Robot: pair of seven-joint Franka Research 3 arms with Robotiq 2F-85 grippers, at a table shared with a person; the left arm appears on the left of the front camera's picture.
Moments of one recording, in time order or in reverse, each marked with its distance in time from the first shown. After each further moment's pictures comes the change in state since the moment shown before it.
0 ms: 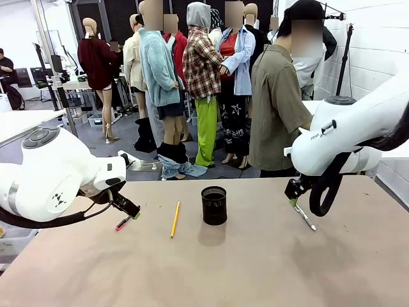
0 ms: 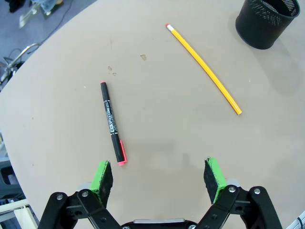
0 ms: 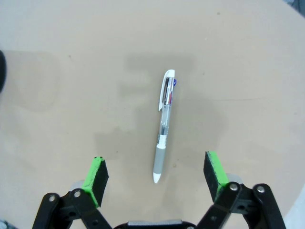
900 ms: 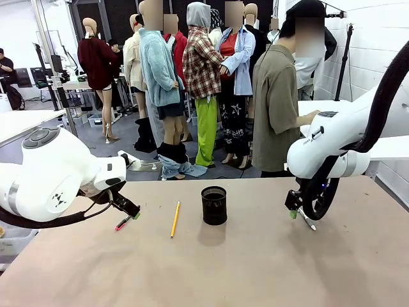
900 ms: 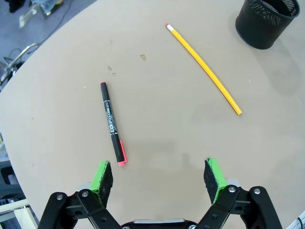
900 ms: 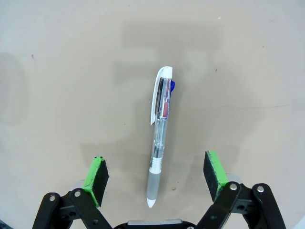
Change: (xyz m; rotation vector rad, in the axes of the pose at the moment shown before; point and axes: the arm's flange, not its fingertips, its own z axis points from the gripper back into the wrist) left arm 0.000 0.000 0.000 0.000 0.000 0.000; right arm 0.011 -0.017 -0.055 0.048 0.131 -0.035
